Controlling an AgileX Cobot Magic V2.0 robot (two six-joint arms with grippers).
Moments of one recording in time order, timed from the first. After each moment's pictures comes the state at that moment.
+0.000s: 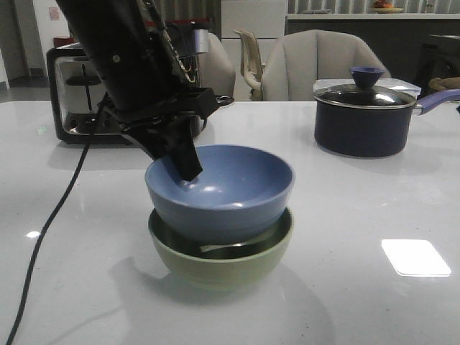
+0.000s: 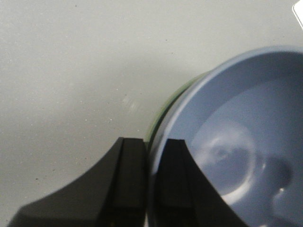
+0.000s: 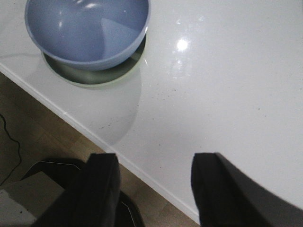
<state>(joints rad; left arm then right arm) -0.50 1.91 -1.46 -0.38 0.92 0.37 0.52 0.85 -0.72 0.07 0.77 -0.06</state>
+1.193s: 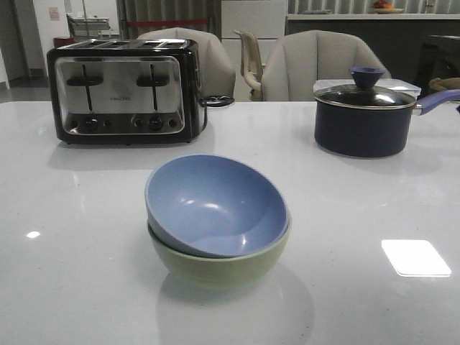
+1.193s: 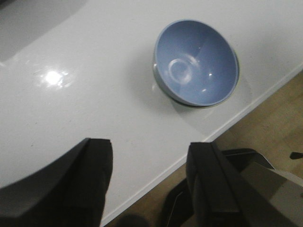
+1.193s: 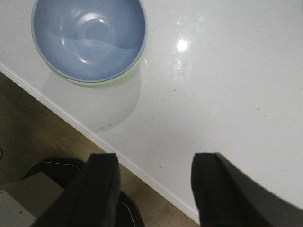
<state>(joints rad) -0.50 1.02 -1.14 -0.11 1.10 0.16 0.52 0.85 -0.72 0.07 0.77 -0.06</state>
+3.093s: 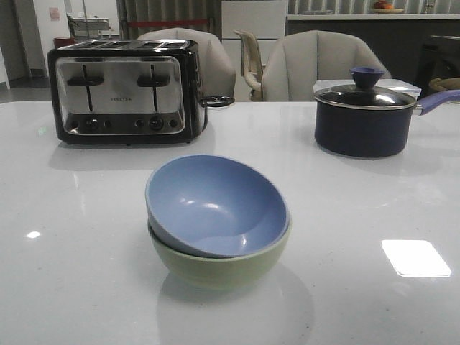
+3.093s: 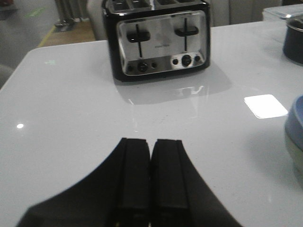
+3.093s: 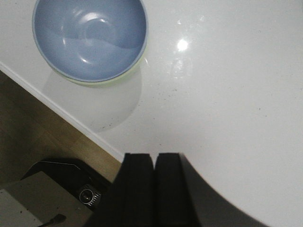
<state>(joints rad) -0.10 0.05 -0.28 -0.05 0.52 0.11 0.52 0.85 -0.72 0.07 0.77 -0.06</state>
